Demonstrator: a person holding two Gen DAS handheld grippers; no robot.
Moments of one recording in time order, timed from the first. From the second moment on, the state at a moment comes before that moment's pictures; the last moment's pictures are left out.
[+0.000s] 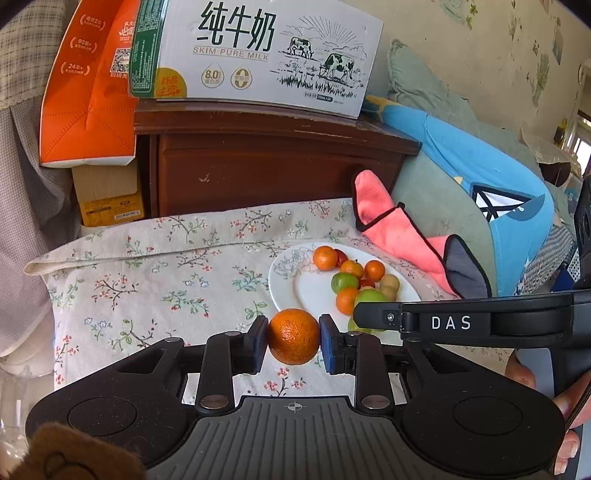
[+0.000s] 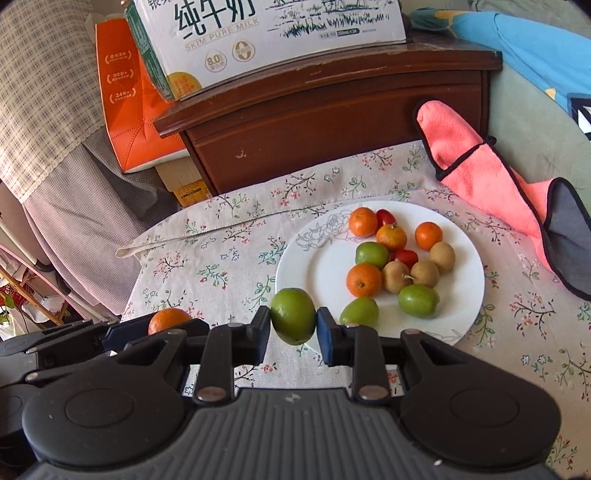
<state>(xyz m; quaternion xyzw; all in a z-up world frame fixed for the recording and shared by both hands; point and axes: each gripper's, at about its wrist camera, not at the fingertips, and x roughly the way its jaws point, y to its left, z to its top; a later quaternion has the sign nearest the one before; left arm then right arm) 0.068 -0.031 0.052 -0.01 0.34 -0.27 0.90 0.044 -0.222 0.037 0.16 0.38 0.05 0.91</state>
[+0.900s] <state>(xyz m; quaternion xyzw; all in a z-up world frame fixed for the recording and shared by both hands) 0.169 -0.089 0.030 -0.03 0.37 -0.29 0.88 0.075 -0.267 0.012 0.22 0.39 0.03 0.89</state>
